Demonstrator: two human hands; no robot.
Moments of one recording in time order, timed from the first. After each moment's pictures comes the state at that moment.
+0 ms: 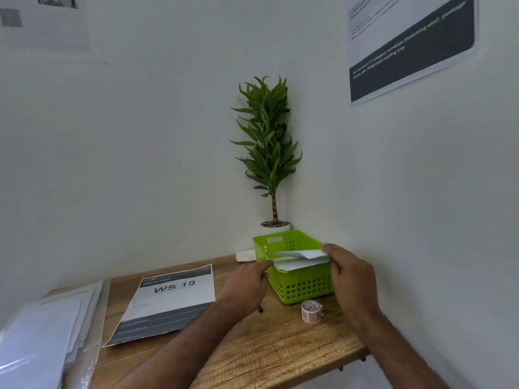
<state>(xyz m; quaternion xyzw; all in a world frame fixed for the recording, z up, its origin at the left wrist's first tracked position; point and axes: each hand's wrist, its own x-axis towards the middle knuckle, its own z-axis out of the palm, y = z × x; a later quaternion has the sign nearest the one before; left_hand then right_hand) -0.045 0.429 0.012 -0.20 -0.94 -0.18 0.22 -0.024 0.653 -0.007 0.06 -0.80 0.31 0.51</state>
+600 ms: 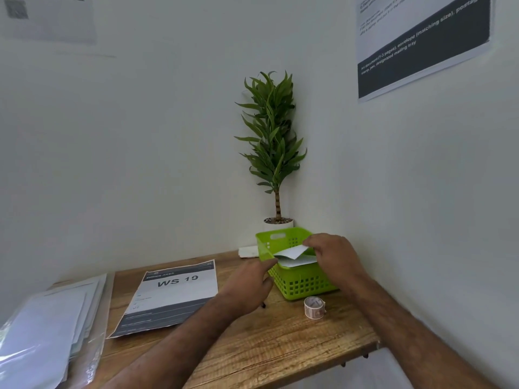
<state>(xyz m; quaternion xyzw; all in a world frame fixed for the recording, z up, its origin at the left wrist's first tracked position) -0.041 0.420 0.010 -0.25 -0.93 -0.19 0.19 -0.066 0.650 0.027 0.15 -0.90 0.18 0.36</state>
